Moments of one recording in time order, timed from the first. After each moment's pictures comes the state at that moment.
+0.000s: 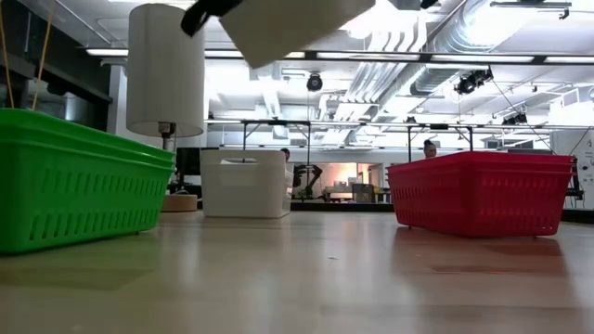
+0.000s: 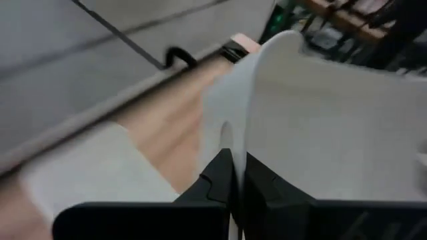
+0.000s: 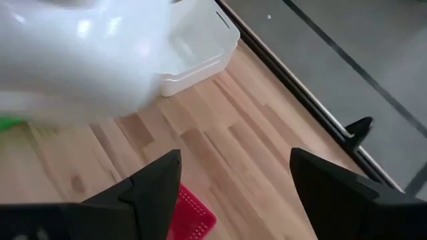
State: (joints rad) left arm 0.21 1.24 1.25 -0.55 -0.35 -0.51; right arm 0.19 1.36 1.70 -1.40 0.59 0.63
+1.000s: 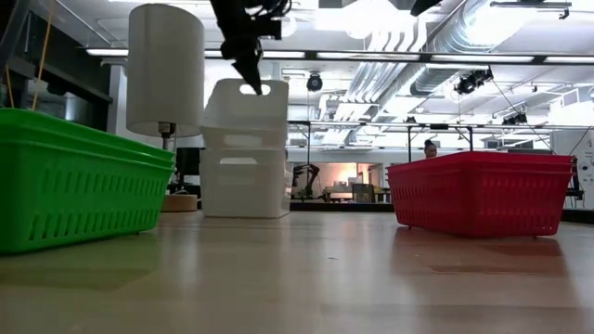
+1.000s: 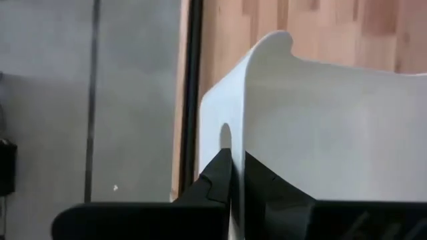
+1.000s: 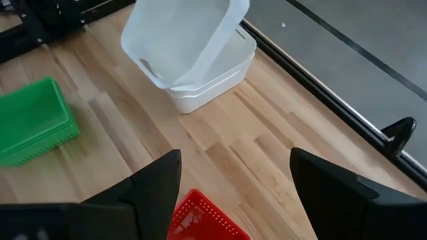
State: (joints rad) left arm 0.60 1.73 1.79 -1.11 -0.19 0.54; right arm 0.19 1.32 1.56 -1.20 0.57 0.67
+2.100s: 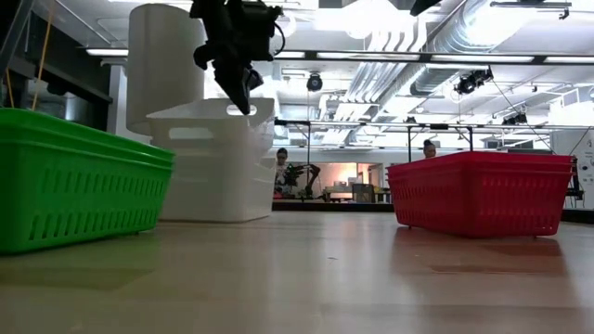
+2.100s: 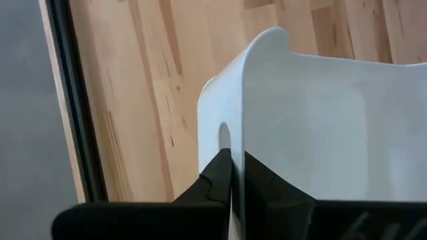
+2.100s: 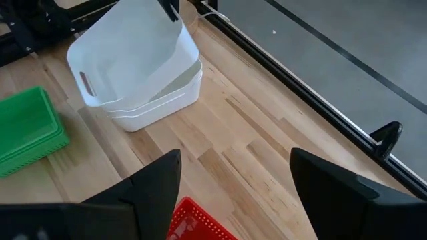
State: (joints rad) left arm 0.65 1.74 1.66 -1.18 0.15 0.71; right arm 0.19 1.32 1.56 -1.20 0.62 0.67
